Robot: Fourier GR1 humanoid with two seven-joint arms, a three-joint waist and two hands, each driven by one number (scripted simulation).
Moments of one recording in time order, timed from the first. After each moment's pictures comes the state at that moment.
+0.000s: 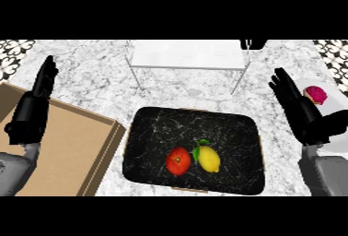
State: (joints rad) left arm -0.26 0.62 -0.27 -1.45 0.21 0.41 -0.16; right arm -0.23 -0.28 0.00 -1.43 -0.19 0.07 -0.01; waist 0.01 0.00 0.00
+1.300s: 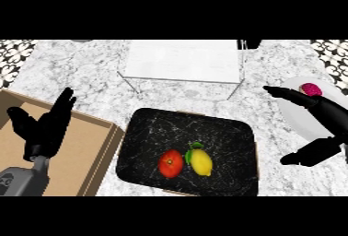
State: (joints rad) left arm -0.15 0.49 -0.20 -1.36 0.47 0.24 0.09; right arm -0.25 -0.62 0.11 -1.55 -0.03 0.42 -0.06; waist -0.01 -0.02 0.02
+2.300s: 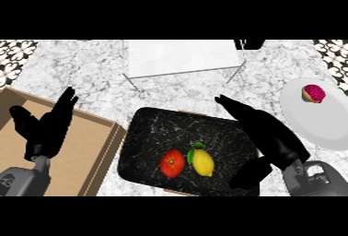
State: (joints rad) left arm -0.15 0.47 -0.19 -1.39 0.44 0.24 0.12; right arm -0.36 -0.44 0.46 -1.88 0.26 0.30 0.73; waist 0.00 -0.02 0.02
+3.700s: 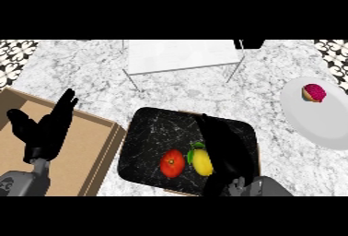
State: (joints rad) left arm -0.12 0.45 -0.15 -1.41 0.41 0.20 0.13; right arm -0.34 -0.26 0.71 -1.73 0.62 0.23 0.93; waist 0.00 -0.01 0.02
